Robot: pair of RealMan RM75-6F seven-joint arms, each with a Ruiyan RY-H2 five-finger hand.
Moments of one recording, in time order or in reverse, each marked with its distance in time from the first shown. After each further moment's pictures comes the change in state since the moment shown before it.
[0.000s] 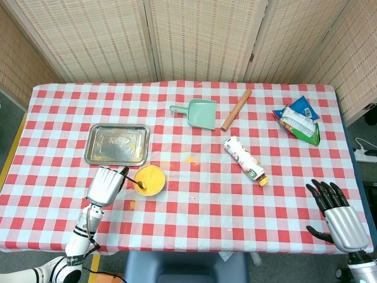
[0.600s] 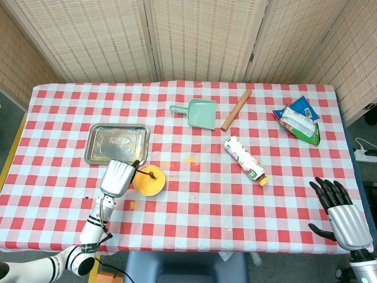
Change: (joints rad) left arm -0.076 -0.099 -0.051 0.123 -0.069 -0.089 -0.016; right arm 0.002 0.001 0.012 0.006 0.025 -0.003 0.011
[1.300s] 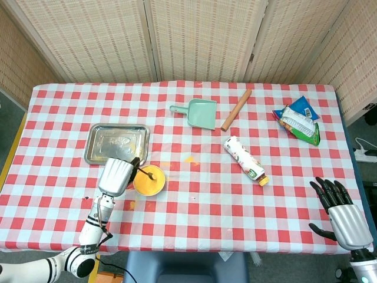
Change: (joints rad) left arm -0.002 0.022 -0.048 -0.090 -0.008 0.014 -0.042; right arm 0.004 0.001 0.003 0.004 0.010 -0.009 0.006
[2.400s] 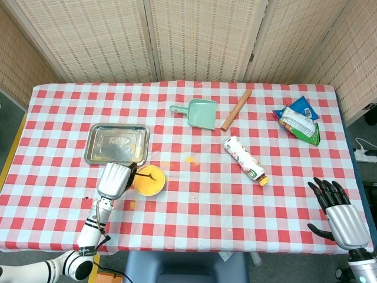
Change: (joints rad) left arm 0.028 0.017 0.051 -0.005 -0.059 -0.035 -0.031; right arm 0.001 -0.009 -0.002 -0.001 -0.003 -0.007 -0.021
